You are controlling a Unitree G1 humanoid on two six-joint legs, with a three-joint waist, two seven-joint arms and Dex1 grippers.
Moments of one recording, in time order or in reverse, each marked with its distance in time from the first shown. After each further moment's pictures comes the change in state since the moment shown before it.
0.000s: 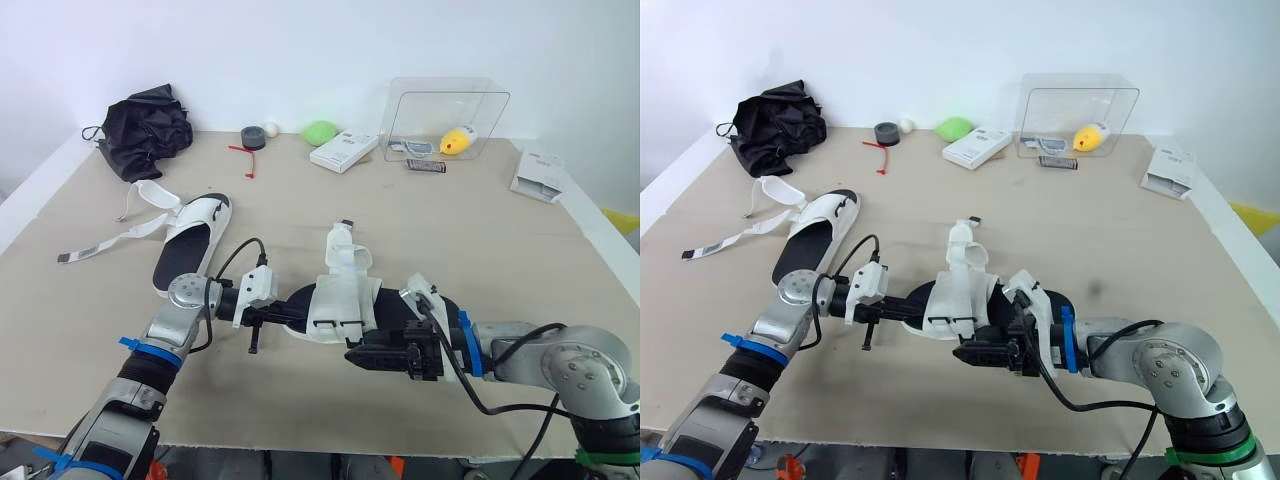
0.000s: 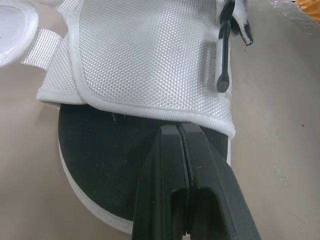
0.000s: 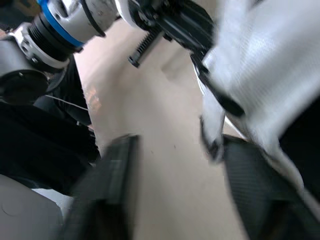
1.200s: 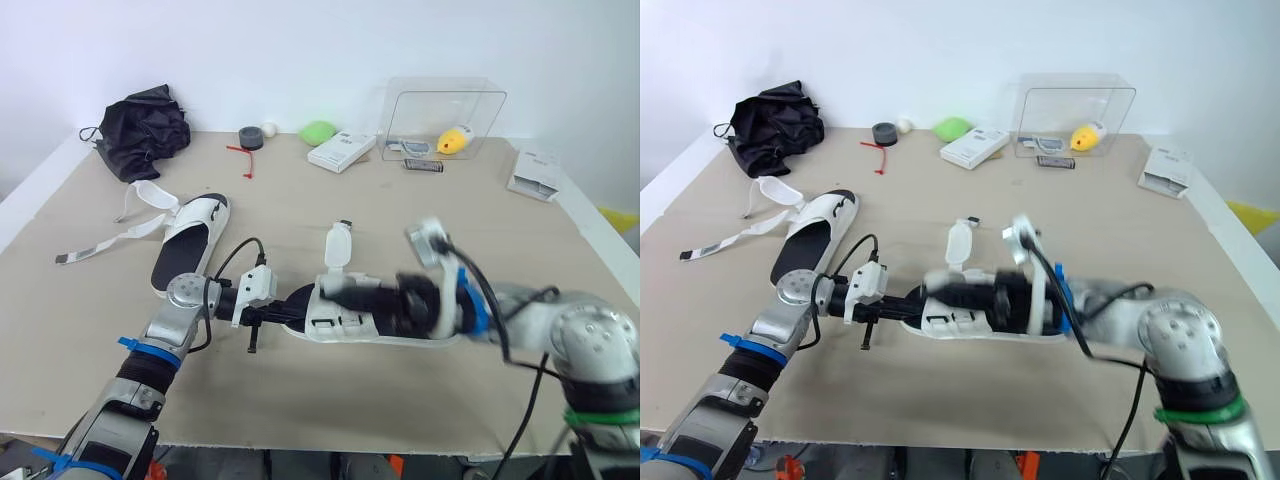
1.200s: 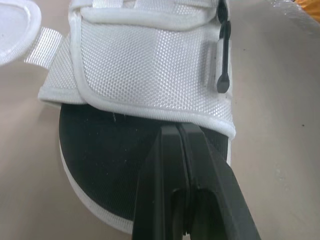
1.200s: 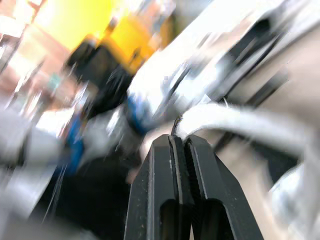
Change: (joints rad) left arm 0.001 -0.003 0.001 0.001 0.001 -0.002 0.004; right arm -0.246 0.044 0.016 0.156 0.478 -0.177 -0.324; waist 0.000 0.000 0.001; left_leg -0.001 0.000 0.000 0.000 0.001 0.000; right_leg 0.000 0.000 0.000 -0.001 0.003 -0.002
